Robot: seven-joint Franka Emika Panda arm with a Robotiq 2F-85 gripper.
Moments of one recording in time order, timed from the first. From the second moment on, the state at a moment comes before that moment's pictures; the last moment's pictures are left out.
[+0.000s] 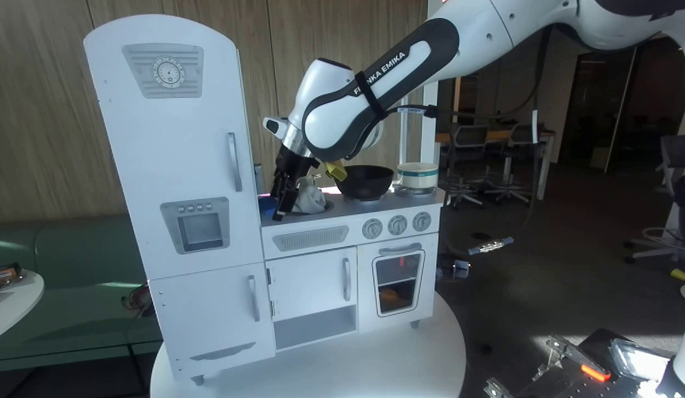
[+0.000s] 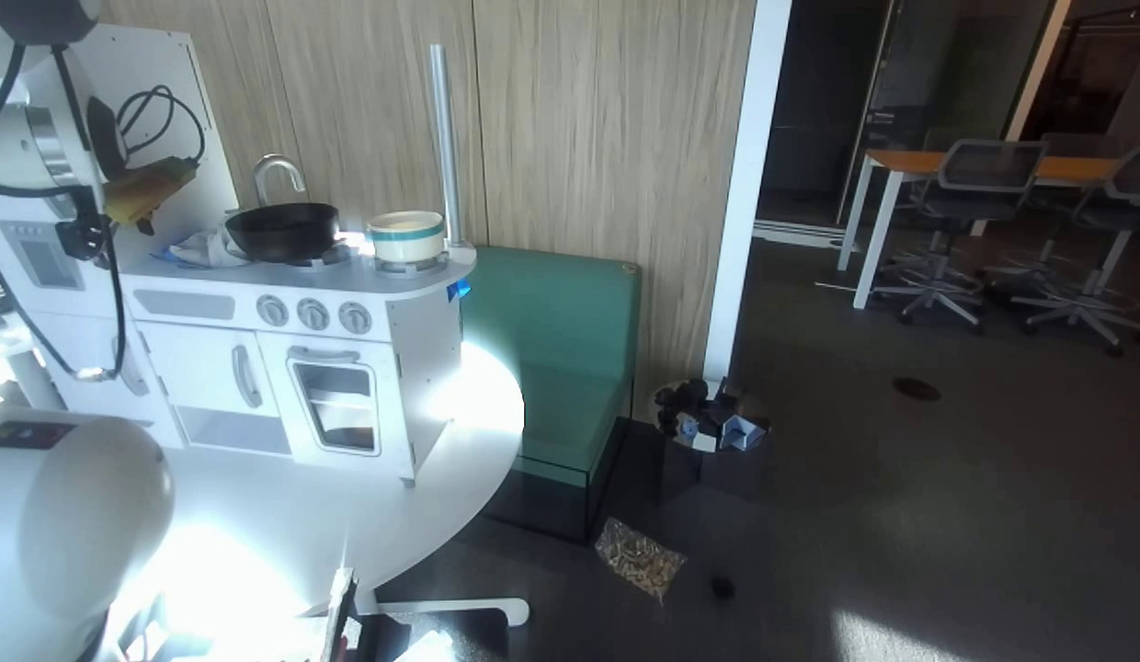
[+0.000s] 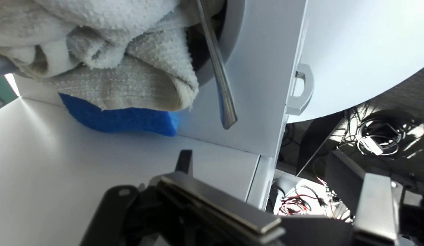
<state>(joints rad) 0.16 0.33 0.40 -1.86 -0.17 2.71 -0.79</state>
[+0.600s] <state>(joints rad) 0.17 0.38 0.37 -1.80 -0.17 2.62 -0.82</state>
